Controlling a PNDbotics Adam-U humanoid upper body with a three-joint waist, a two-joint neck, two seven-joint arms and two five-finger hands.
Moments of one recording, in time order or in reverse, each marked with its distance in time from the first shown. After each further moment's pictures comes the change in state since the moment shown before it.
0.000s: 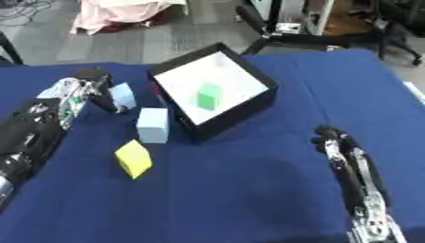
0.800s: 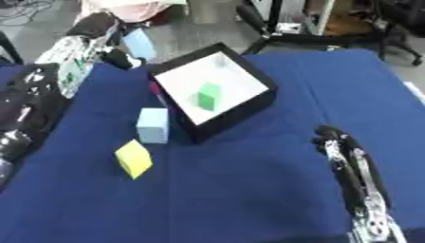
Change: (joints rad) left arm -0.079 -0.038 -0.114 -0.223 0.094 -0.078 0.039; right arm 0.000 0.000 0.001 0.000 0.000 0.001 0.001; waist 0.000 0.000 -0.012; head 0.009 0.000
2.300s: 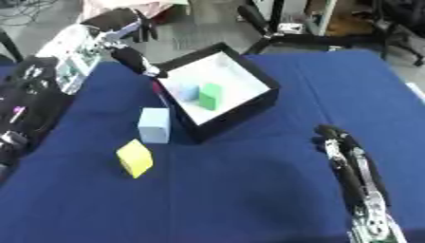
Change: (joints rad) left arm 0.063 0.195 -0.115 -0.312 0.239 -0.112 -0.298; right arm -0.002 0.000 -0.001 0.000 0.000 0.000 -0.006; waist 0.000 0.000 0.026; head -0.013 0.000
